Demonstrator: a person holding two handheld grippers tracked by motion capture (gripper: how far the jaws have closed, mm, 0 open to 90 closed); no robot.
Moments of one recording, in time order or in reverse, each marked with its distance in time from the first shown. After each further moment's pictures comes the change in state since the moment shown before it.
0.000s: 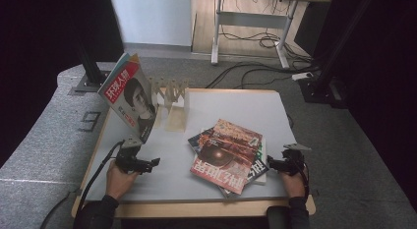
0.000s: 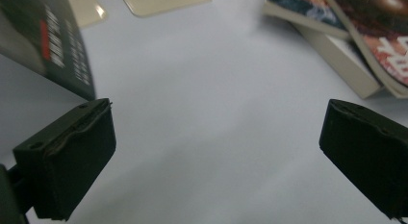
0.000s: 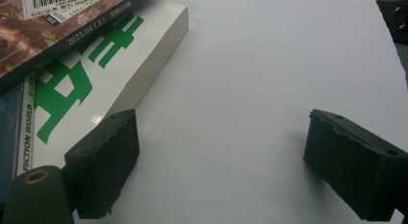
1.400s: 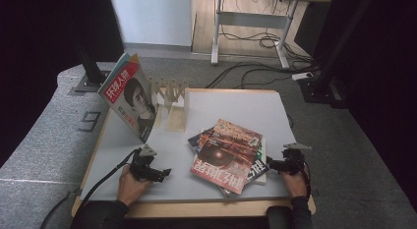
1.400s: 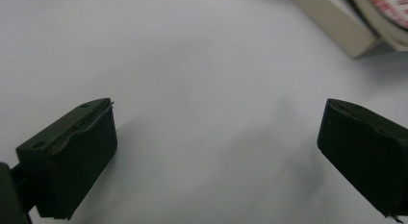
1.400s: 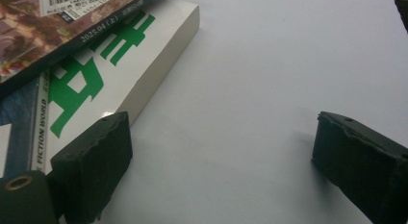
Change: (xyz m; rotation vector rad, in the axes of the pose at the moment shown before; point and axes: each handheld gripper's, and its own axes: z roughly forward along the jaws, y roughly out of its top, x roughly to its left) left arm -0.031 -0.009 0.032 0.082 -0.053 0.081; right arm -0.002 0.003 0.000 0.014 0.050 -0.021
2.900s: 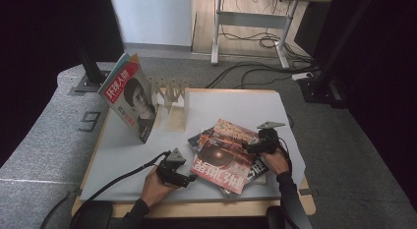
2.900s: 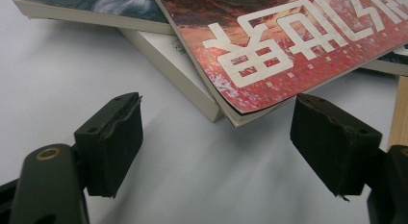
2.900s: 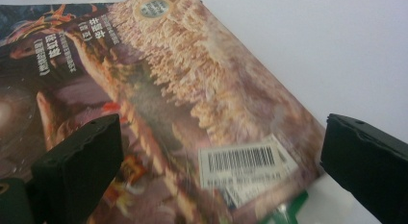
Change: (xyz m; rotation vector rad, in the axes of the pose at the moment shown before) left arm -0.062 0.032 0.036 -0.012 -0.178 0.136; right arm 0.056 0.080 0.039 -0.016 0.253 -0.197
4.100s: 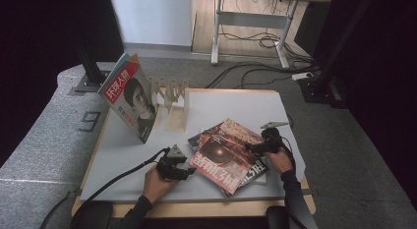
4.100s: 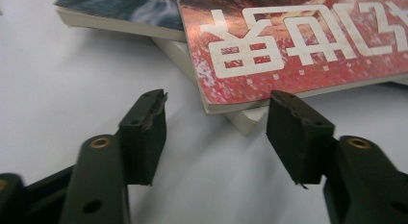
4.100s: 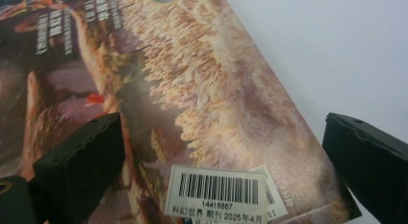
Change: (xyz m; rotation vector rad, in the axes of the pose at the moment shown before) left arm 0.013 0.006 0.002 -0.005 0.038 -0.036; right arm -0.018 -0.011 0.000 0.044 0.038 0.037
